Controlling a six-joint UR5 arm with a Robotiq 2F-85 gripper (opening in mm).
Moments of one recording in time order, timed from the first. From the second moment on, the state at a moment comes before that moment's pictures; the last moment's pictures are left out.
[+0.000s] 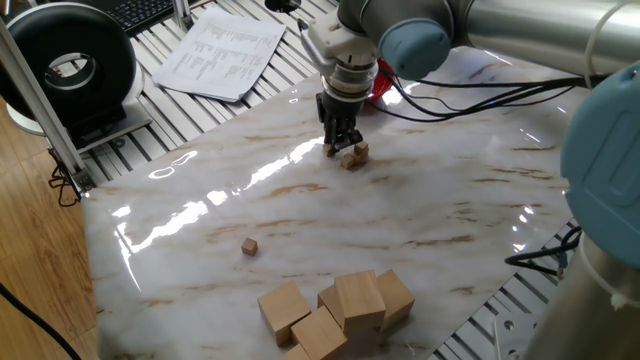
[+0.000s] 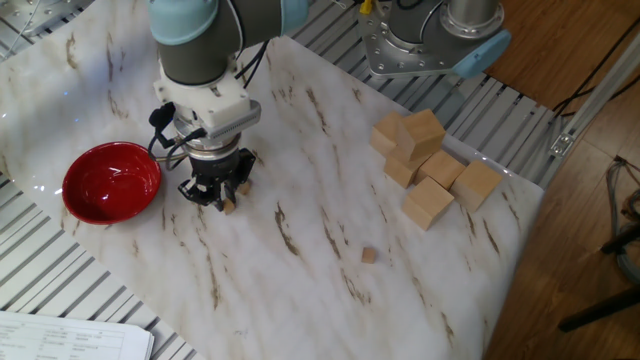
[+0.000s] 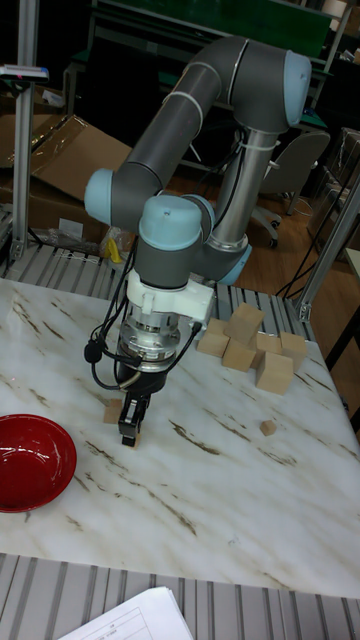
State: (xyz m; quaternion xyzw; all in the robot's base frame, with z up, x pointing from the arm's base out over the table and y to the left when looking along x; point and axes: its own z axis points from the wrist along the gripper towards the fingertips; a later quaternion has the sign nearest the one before) arm 0.575 -0.032 0.009 -0.62 0.78 -0.02 0.05
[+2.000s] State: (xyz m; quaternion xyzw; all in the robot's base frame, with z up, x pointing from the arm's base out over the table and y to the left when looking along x) arm 0.548 -0.036 0.050 -0.73 0.68 -0.03 0.03
